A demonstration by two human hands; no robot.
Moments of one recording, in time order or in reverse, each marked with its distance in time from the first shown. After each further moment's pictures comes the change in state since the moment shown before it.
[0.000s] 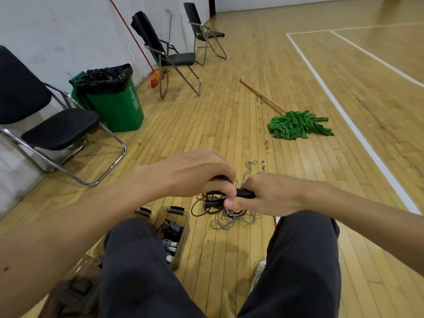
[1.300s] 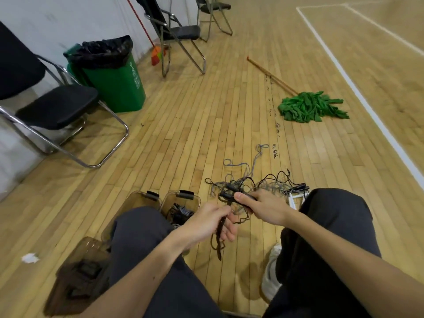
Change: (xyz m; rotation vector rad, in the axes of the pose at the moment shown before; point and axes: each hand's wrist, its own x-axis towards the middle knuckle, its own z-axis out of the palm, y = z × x) left_hand -0.044 -0.057 0.198 -1.290 0.069 -0.727; right_hand 0.112 0.059 0.149 0.498 0.236 0.261
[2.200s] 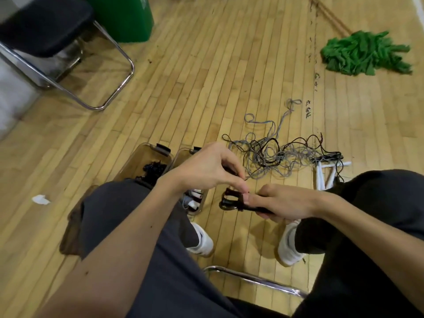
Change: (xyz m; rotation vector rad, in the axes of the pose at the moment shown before) left_hand 0.049 -0.005 -0.099 0.385 -0.034 0.306; right_hand 0.054 -0.018 0.044 -0.016 -0.639 0.141
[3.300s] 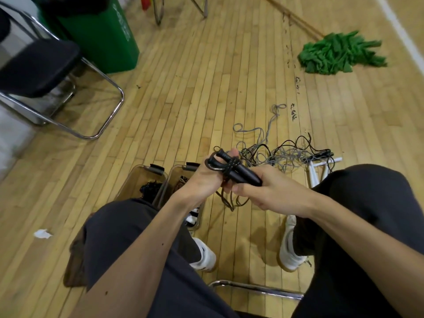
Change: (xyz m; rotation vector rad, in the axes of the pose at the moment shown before) left_hand 0.020 0.019 0.043 -0.358 0.202 -0.226; right_hand -0.033 -0.008 -0.006 0.265 0.377 -0.342
